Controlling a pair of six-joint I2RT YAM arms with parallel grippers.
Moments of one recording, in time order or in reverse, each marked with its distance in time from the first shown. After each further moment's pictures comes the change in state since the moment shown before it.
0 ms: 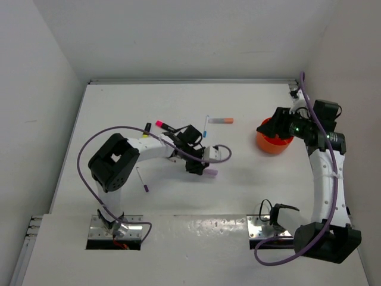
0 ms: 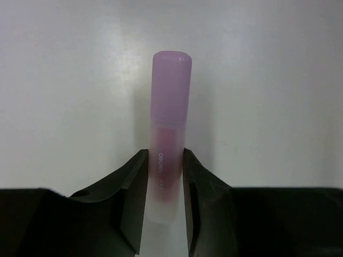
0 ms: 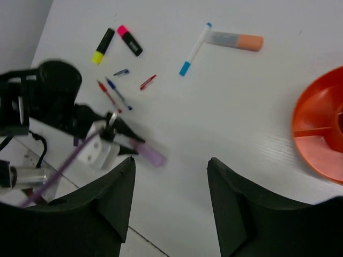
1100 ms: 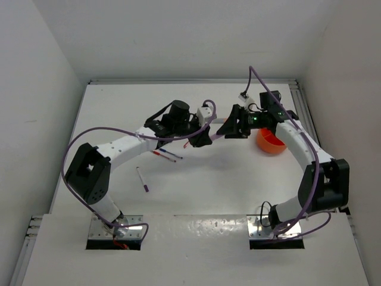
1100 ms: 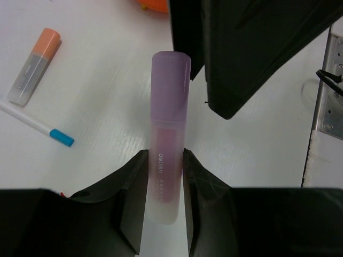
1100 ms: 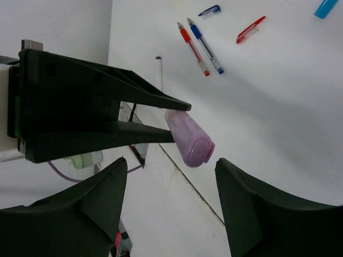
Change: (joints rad) left arm 0.117 -0.227 0.072 0.282 -0.033 -0.628; right arm 0.399 0.421 0.013 0.208 -0.151 0.380
